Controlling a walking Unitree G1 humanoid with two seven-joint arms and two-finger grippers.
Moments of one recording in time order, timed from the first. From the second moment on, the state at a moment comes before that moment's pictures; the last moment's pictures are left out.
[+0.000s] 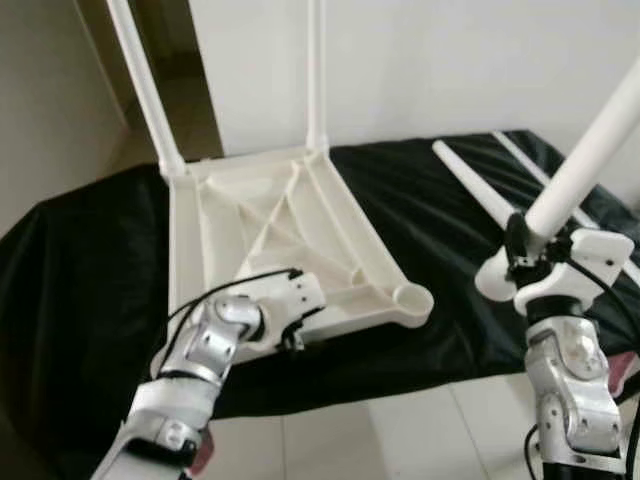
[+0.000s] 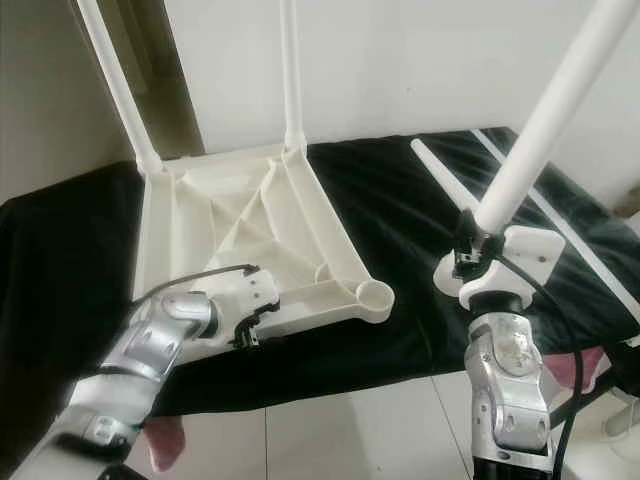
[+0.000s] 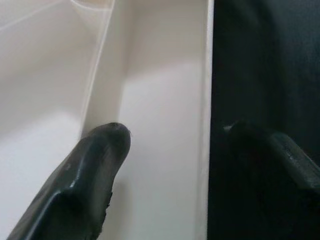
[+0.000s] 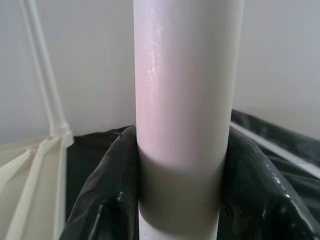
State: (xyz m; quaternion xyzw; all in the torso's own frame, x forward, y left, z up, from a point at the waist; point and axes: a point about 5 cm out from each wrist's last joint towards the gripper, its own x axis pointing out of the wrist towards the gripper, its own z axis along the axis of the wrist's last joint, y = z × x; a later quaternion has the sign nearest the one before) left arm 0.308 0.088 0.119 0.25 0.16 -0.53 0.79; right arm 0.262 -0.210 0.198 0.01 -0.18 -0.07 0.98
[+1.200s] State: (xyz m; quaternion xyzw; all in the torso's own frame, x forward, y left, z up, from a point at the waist) left arm 0.292 0.044 0.161 0.07 0.03 -0.54 0.84; right arm 0.263 -0.161 0.171 0.02 -0.14 0.06 0.99
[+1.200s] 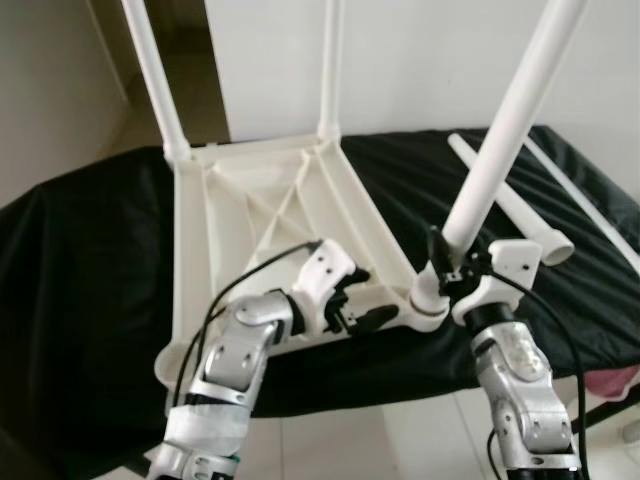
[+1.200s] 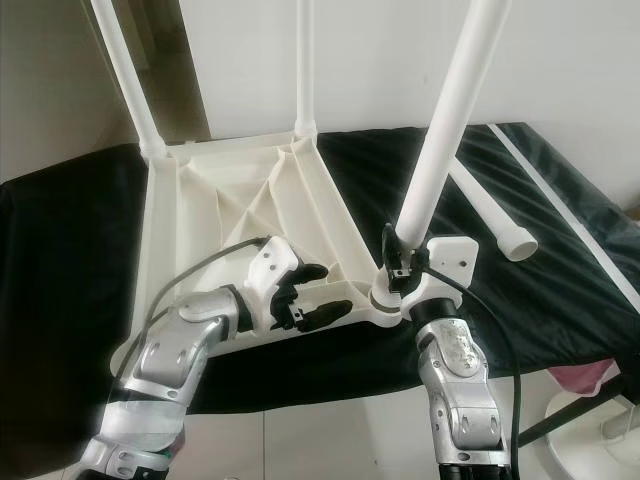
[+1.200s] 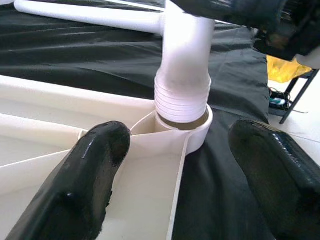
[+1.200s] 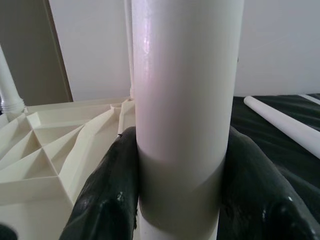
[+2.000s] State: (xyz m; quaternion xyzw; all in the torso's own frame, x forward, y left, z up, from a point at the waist) left arm 0.295 0.043 0.163 0.08 0.03 -0.55 0.83; right arm 0.255 -0.161 0.151 -0.05 -0.16 0.12 0.98
